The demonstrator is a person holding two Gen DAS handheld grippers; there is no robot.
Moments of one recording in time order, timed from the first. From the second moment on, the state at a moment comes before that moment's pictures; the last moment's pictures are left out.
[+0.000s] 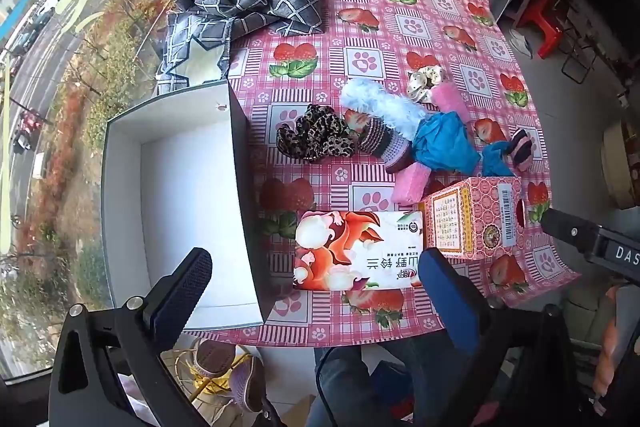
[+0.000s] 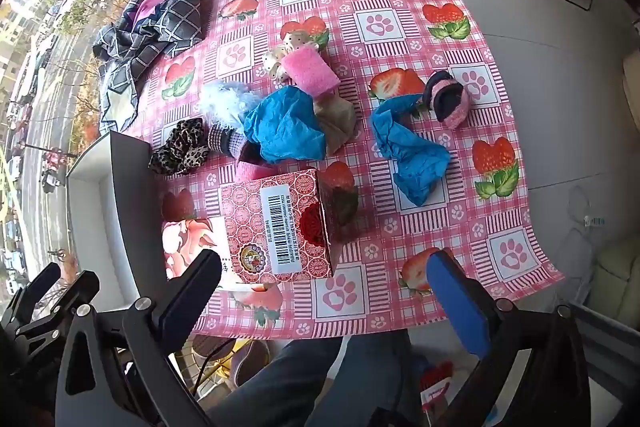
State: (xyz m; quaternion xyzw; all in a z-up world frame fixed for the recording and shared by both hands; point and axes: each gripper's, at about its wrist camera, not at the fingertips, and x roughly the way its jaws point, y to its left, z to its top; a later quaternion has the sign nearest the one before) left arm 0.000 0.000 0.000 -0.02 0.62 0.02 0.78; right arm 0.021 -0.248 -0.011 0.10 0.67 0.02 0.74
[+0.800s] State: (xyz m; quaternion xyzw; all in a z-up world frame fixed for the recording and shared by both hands) left arm -0.011 0.012 0.002 -0.01 0.62 0.01 0.78; right arm 0.005 -0.238 -0.011 0.12 0.66 0.00 0.74
